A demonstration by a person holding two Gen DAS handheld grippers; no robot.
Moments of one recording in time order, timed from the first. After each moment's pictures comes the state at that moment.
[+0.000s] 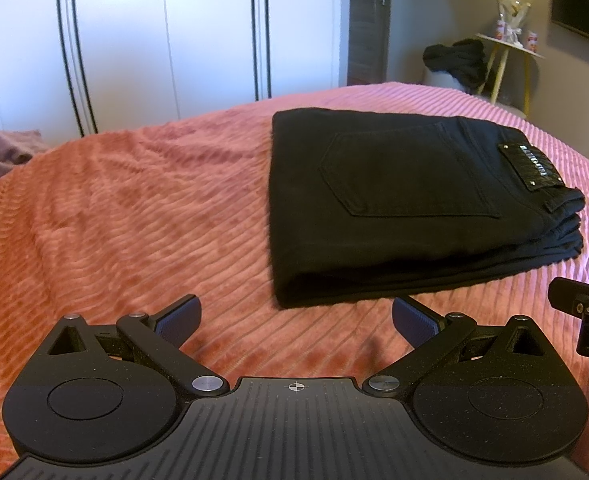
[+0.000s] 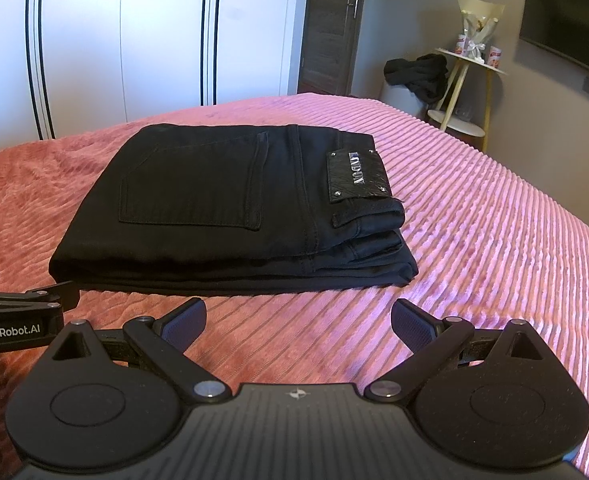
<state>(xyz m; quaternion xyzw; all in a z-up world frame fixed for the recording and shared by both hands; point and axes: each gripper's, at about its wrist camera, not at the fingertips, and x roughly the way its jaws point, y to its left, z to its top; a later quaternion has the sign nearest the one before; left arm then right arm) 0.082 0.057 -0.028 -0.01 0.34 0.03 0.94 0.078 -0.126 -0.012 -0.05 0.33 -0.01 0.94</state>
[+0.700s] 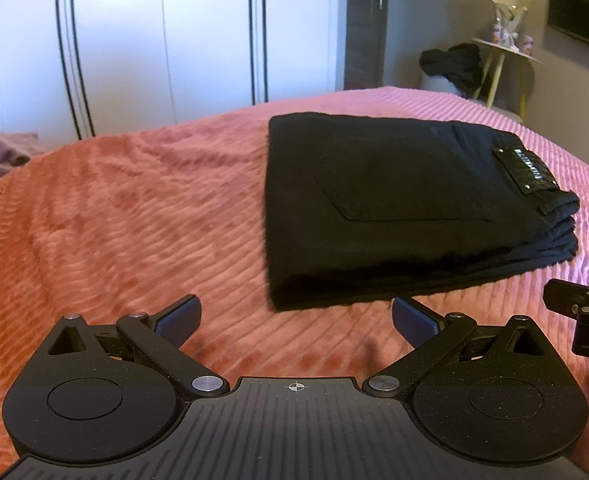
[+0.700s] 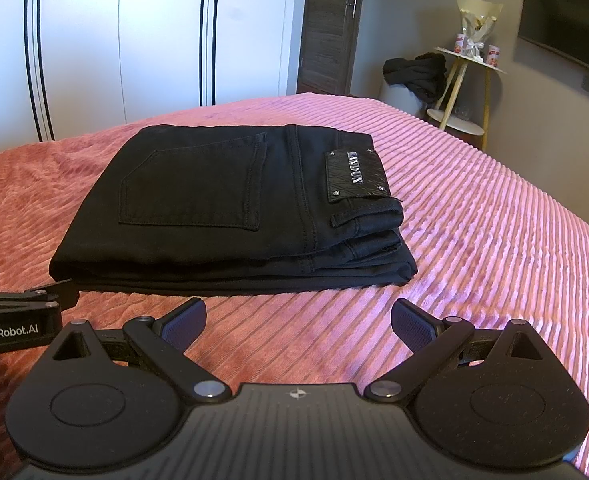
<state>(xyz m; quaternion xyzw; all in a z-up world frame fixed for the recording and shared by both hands) 0.080 0.056 -0.026 -0.01 0.34 0.03 0.94 0.077 -0.126 -0.011 -0.04 0.34 -0.01 0.94</state>
